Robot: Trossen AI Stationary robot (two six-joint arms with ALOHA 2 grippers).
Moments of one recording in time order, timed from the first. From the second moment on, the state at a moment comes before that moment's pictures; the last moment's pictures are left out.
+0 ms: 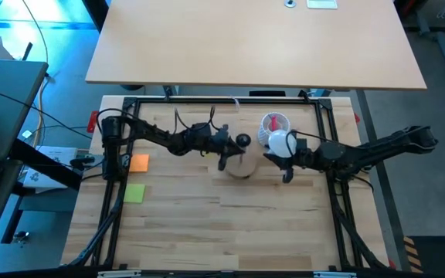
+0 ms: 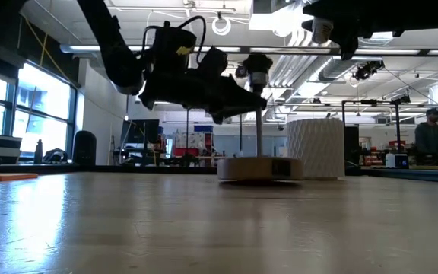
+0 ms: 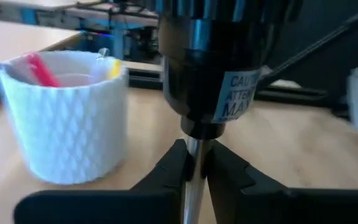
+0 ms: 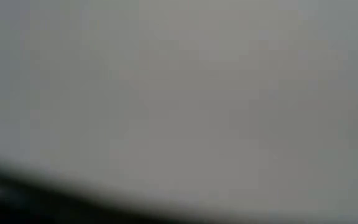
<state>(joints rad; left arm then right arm) 0.21 1.93 0.89 0.89 0.30 -0.09 0.18 0.89 0.36 0.61 0.36 0.12</state>
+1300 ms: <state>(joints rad) 0.06 1.91 0.89 0.76 0.44 0.06 -0.15 1.45 0.91 0.32 -0.79 -0.15</state>
